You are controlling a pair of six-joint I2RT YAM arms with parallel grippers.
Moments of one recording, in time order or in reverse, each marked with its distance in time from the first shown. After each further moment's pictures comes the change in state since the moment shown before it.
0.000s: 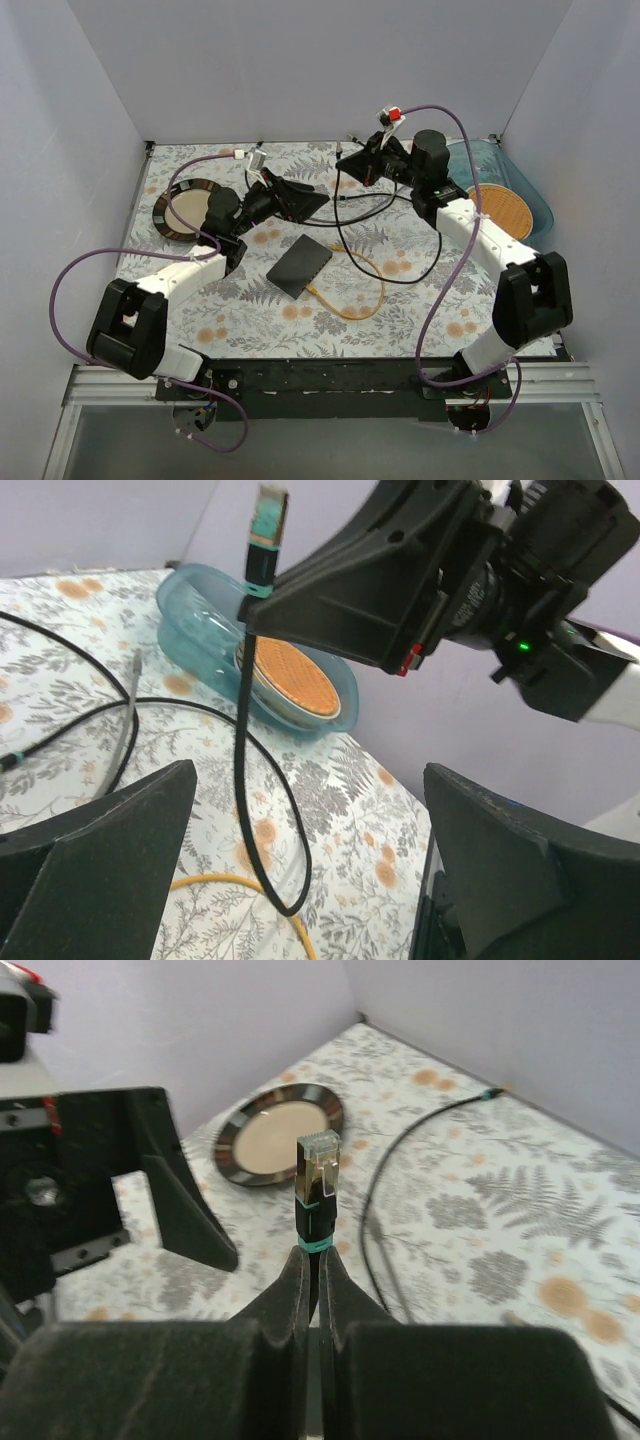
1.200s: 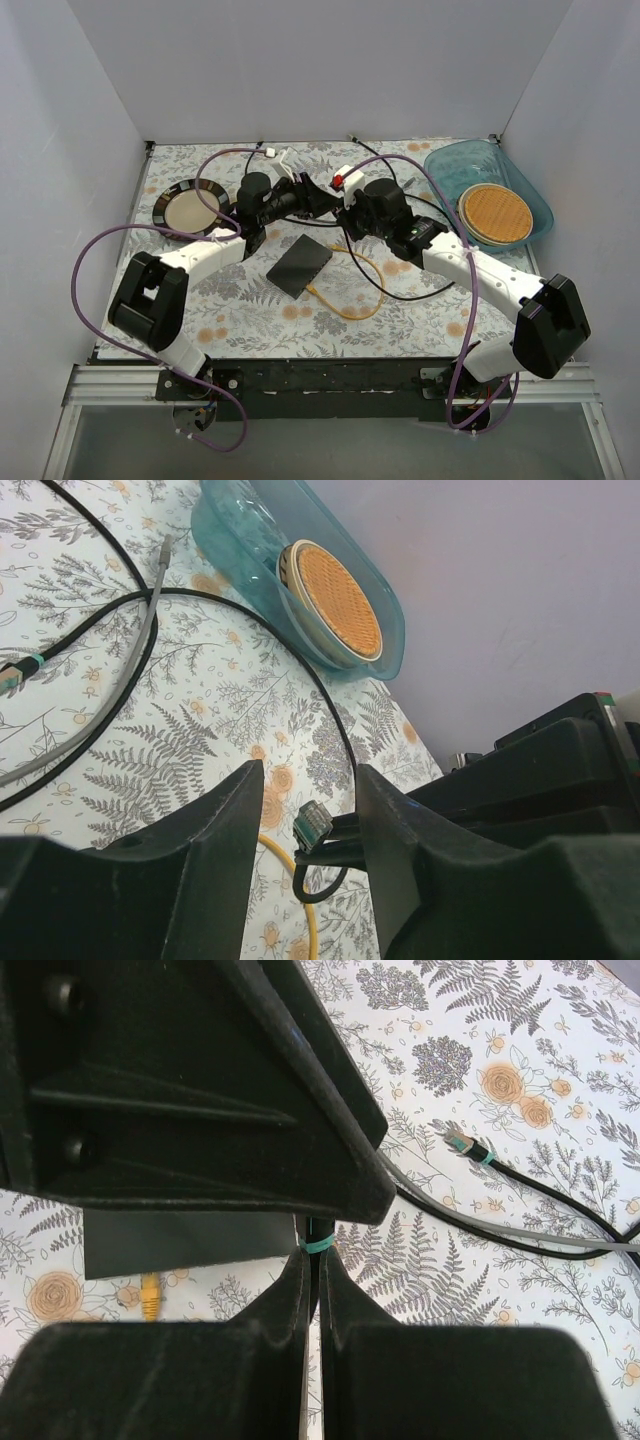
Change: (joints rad) left arm -0.070 0.163 0.173 -0.307 -0.068 0.037; right arm 0.322 -0.181 -0.153 -0.514 0.629 -0.443
